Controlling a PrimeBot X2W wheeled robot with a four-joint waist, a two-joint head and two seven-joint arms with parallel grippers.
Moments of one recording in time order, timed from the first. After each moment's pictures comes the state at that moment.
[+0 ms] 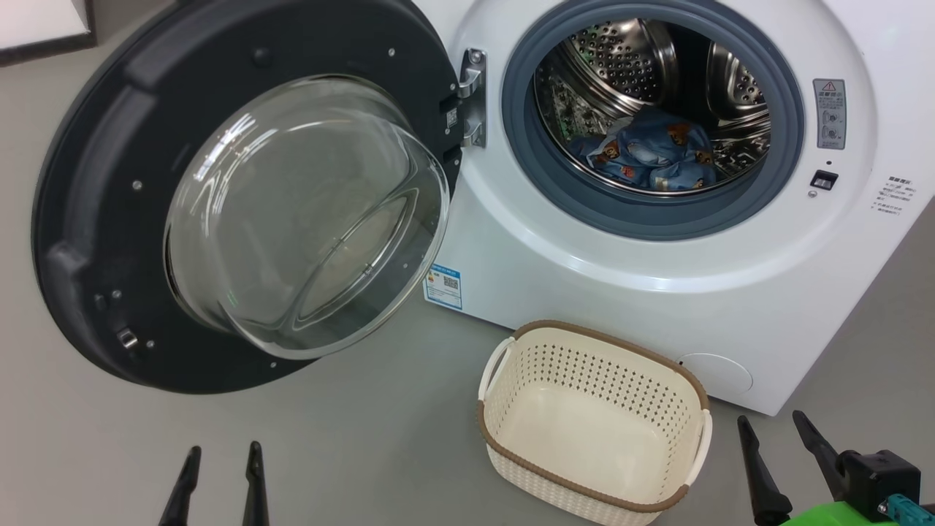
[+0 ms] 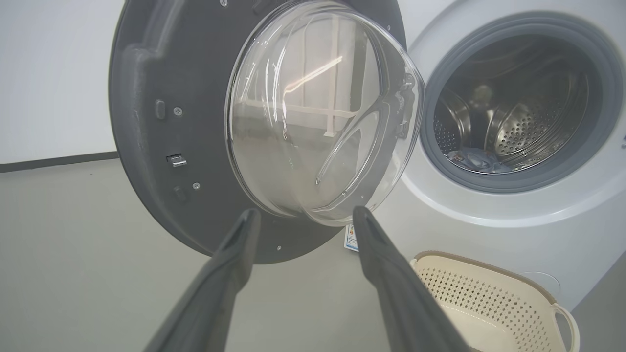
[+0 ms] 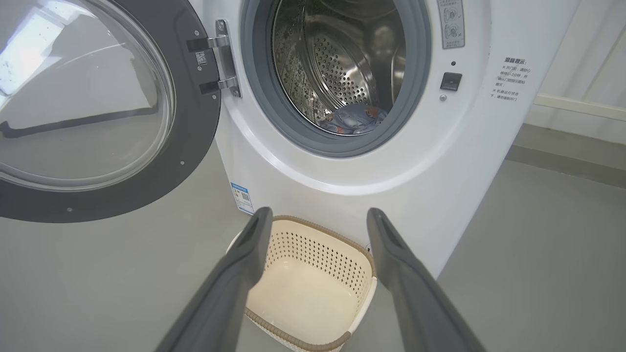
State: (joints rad) left arm 0.09 0.14 -0.13 0.16 -0.26 0.13 -0.26; right arm 0.17 -0.04 -0.09 0.02 0.12 0.13 0.01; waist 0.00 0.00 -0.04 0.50
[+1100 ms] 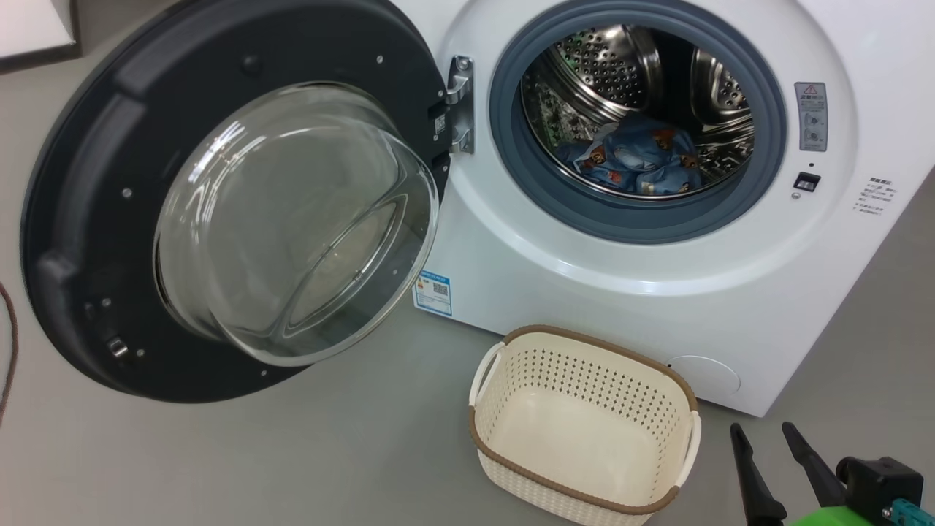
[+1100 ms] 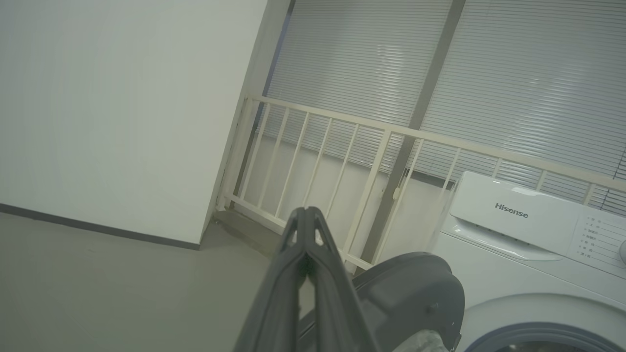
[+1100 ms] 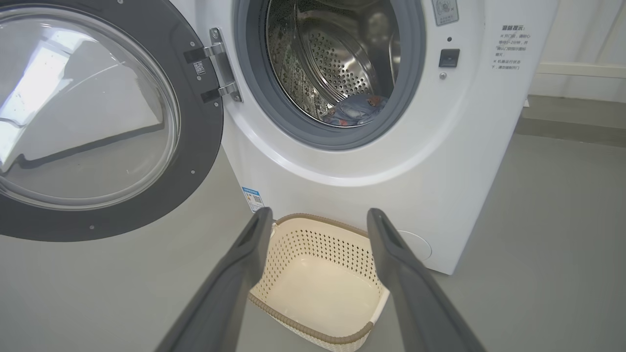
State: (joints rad) left arm -0.67 0.38 0.17 0.31 -0.63 -0.04 0.09; right arm 0.16 -0.04 -0.06 0.06 0.24 0.13 0.01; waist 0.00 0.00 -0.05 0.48
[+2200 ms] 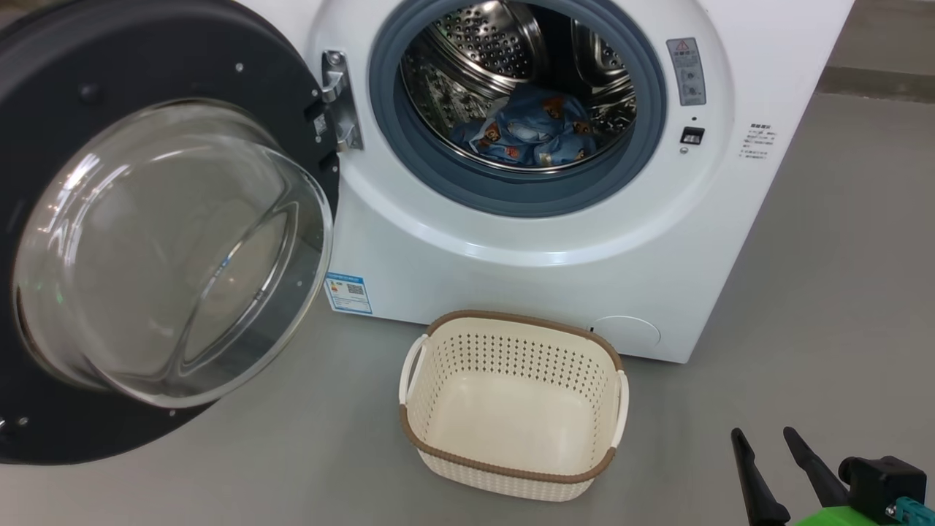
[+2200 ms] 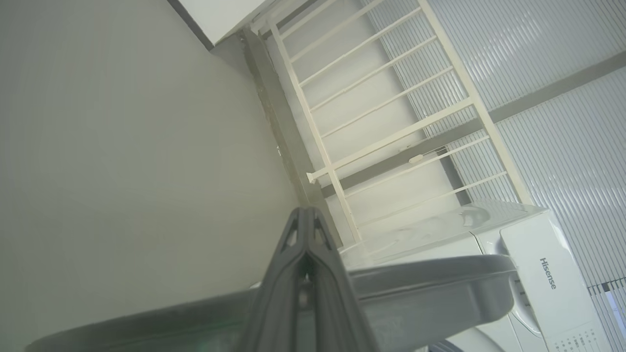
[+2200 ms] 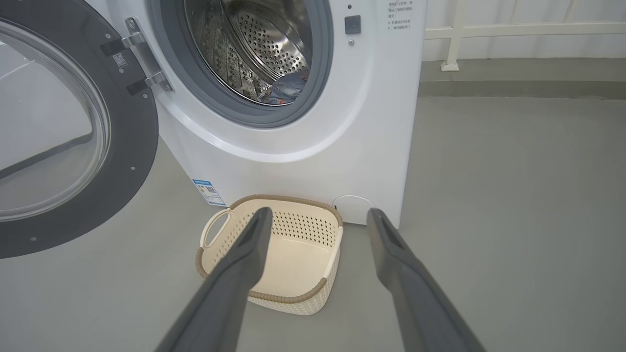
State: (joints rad) left arm -0.86 0.51 0.47 1.06 -1.01 -0.08 0.30; right arm 0.20 -0.04 -0.08 0.01 0.25 0.13 0.06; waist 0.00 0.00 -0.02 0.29
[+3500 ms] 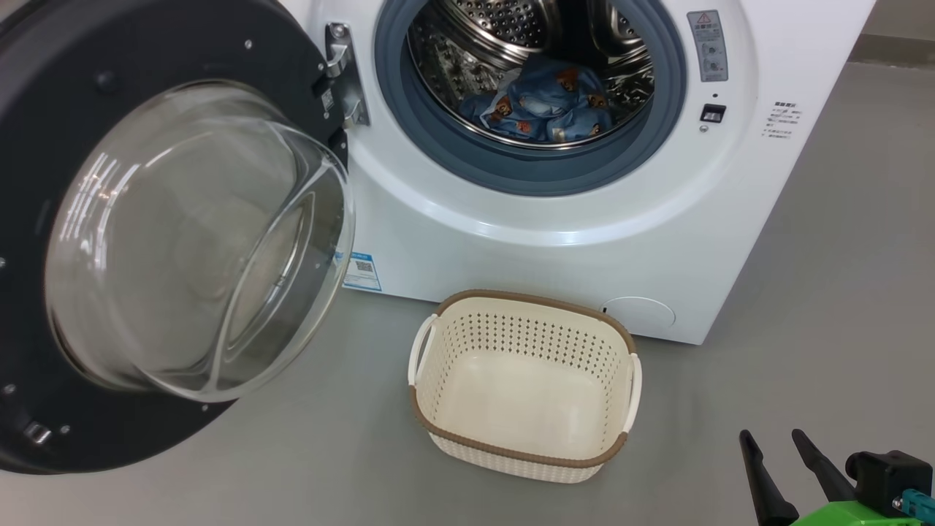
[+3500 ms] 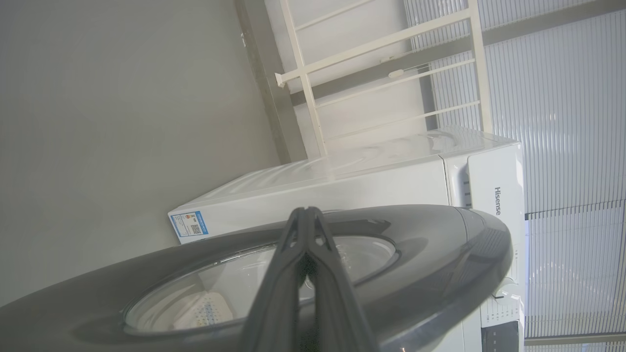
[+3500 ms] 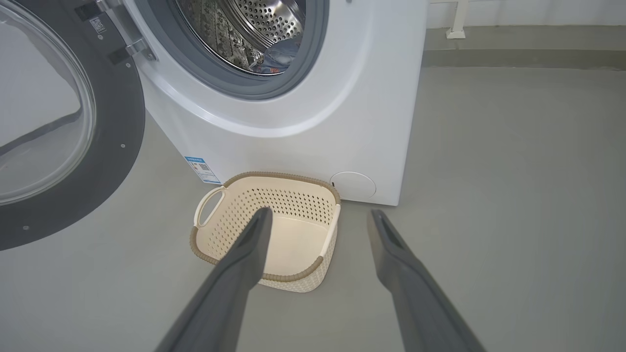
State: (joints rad) left arm -0.85 0.51 0.51 1.03 -1.19 -0.09 0.73; right arm 0.20 -0.05 -0.10 0.00 0.25 0.13 0.13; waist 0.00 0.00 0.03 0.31
